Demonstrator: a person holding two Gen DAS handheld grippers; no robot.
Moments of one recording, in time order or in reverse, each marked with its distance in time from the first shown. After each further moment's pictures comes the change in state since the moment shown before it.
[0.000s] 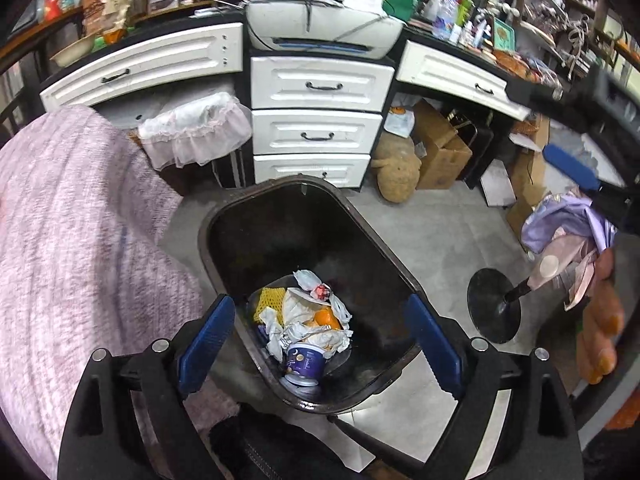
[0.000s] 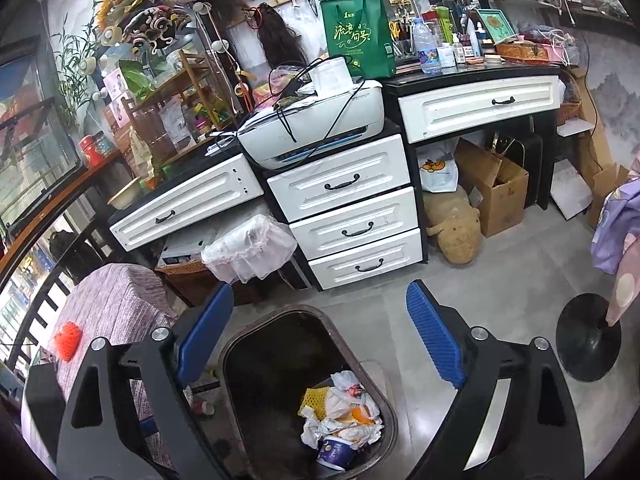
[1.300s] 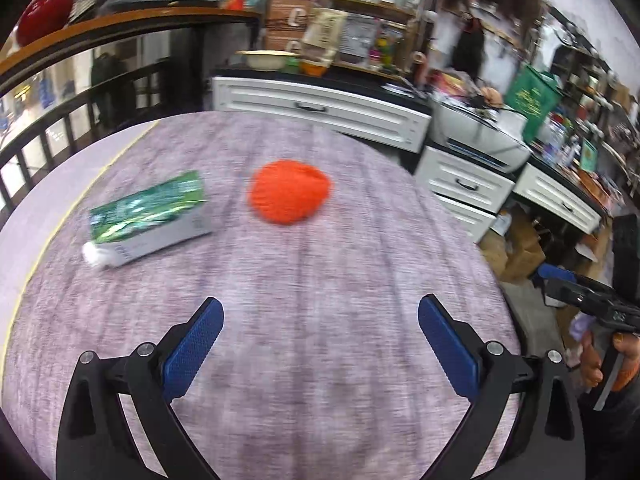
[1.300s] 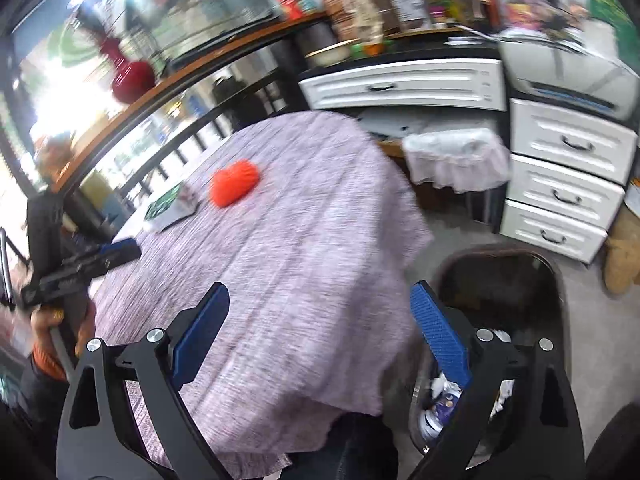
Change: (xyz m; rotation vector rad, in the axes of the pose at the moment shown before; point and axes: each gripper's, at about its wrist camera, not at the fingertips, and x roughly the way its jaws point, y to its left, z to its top) left arm -0.187 0.248 -0.071 -0.306 -0.222 0.256; right arm 0.021 0.202 -0.074 -0.460 0.412 0.597
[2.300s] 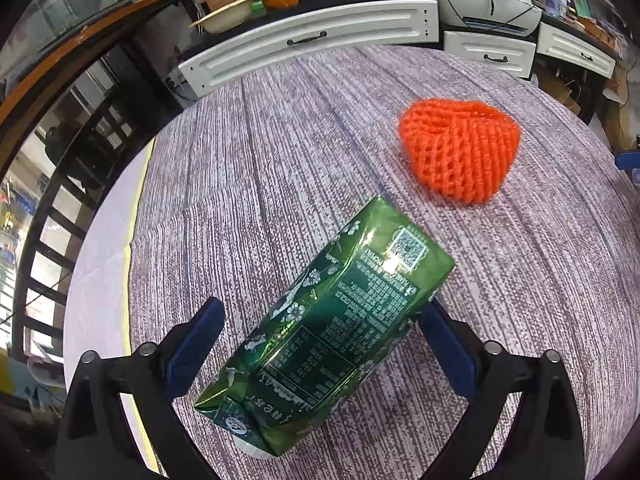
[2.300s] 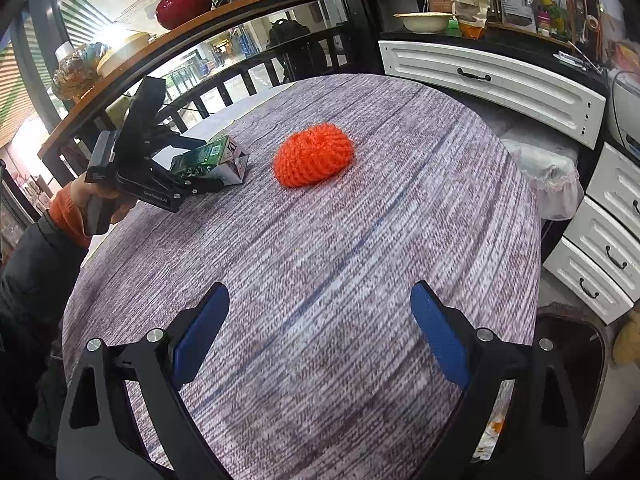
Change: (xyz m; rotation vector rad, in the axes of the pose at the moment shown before) left arm 0.095 0.105 0.070 0.472 0.292 0.110; right arm 0.099 0.082 0.039 -0.202 0.157 0.082
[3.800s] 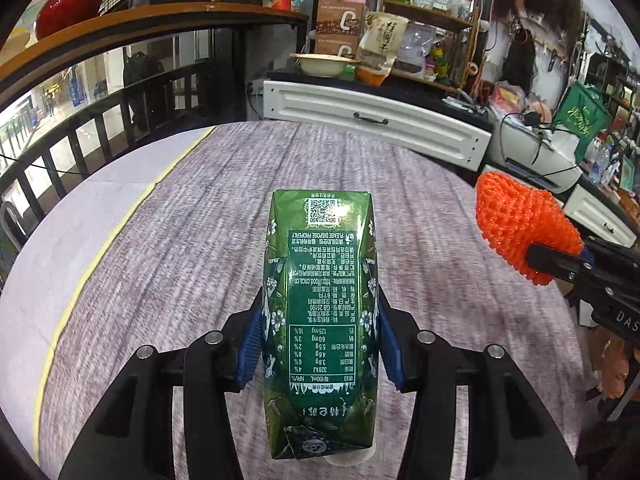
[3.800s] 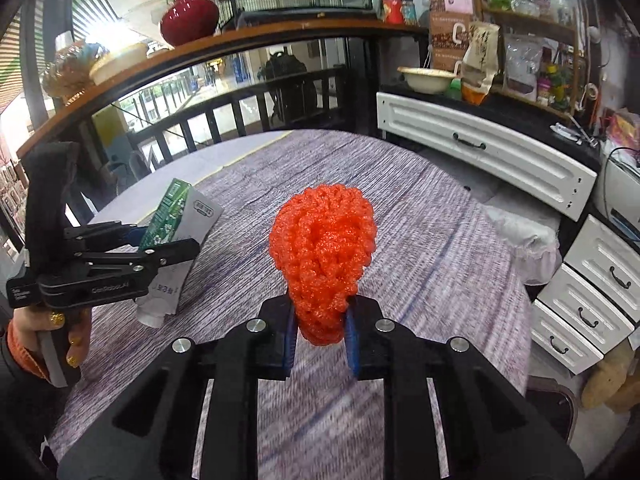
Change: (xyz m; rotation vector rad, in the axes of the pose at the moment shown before) left arm -0.062 -0.049 -0.022 -0.506 -0.284 -0.021; right arm 0.002 0.039 0.049 -0.096 -0.154 -0.129
